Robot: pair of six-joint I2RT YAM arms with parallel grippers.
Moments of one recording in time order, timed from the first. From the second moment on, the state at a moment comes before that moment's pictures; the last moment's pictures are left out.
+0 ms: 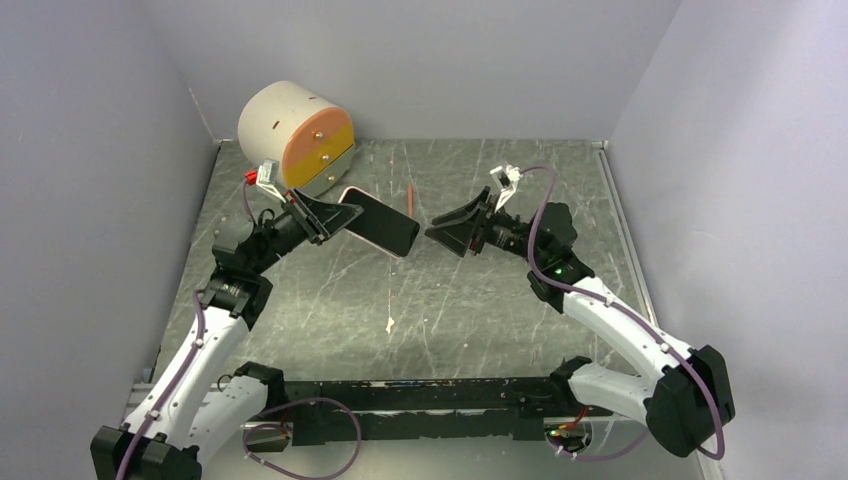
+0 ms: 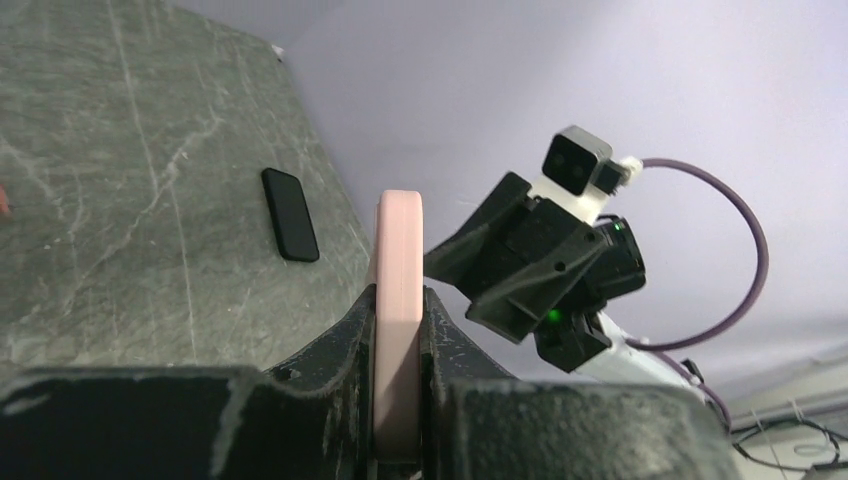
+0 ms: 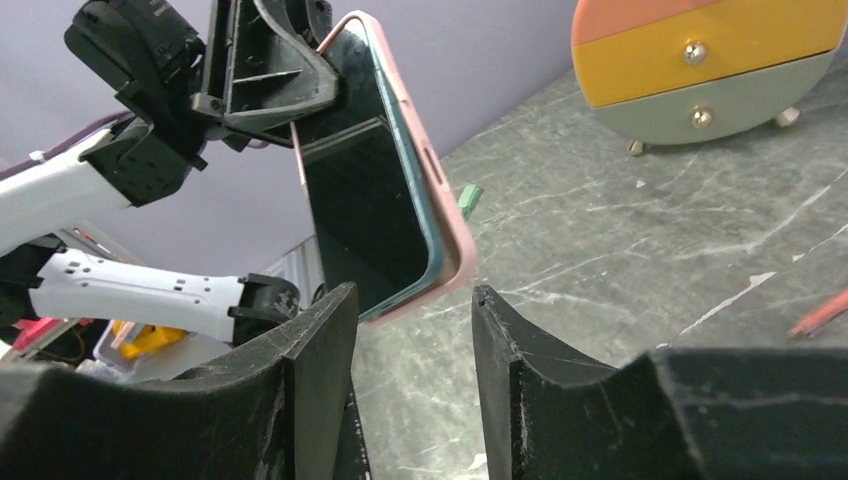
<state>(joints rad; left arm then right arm) -0.26 0.83 0.71 0.27 0.58 -1.06 0.52 1.09 0.73 0.50 -0.66 0.57</state>
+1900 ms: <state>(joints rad) -0.25 0.88 0.67 0.48 0.57 -1.16 0.57 1.36 0.85 0.82 -0.73 1.10</state>
